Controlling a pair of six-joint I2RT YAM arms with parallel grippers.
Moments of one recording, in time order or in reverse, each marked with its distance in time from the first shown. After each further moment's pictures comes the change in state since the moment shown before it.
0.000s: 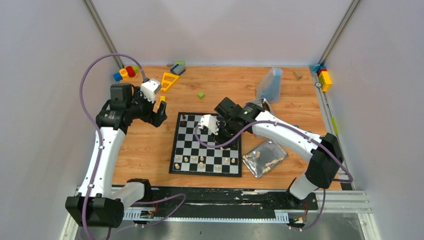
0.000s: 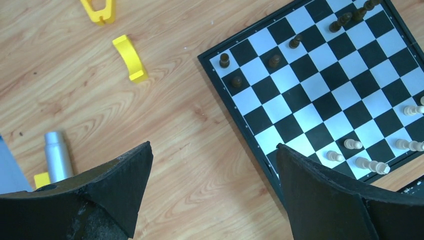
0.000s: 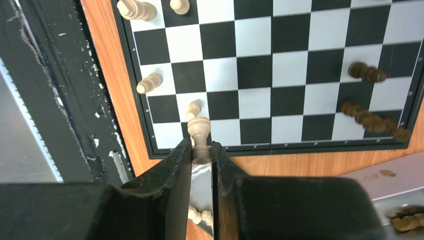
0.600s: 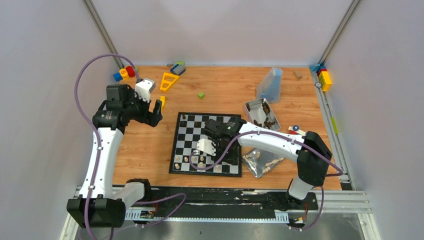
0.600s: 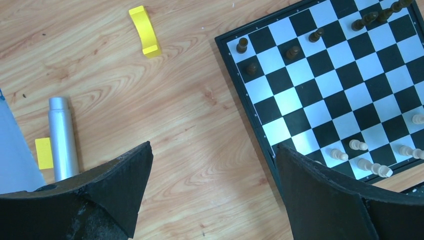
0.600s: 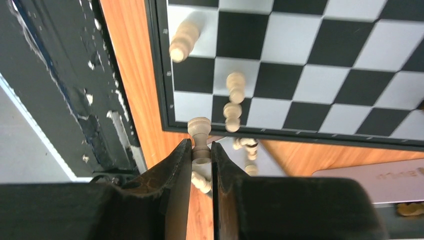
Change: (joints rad) left arm 0.069 -0.014 0.032 -0.072 -0.060 -0.061; right arm 0.199 0.127 -0.002 -0.132 0.192 -0.039
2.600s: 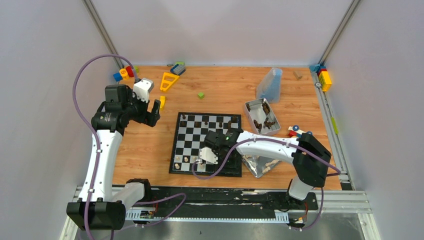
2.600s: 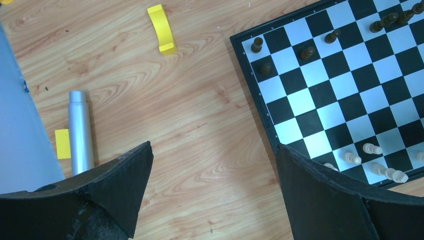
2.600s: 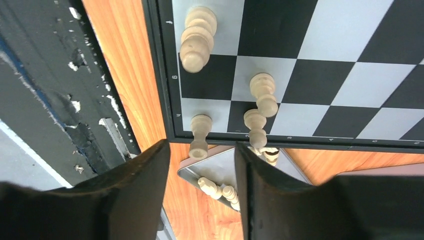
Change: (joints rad) left arm 0.001 -0.021 0.000 0.003 -0.060 0.008; right arm 0.066 0.008 -0.171 0.079 0.089 0.070
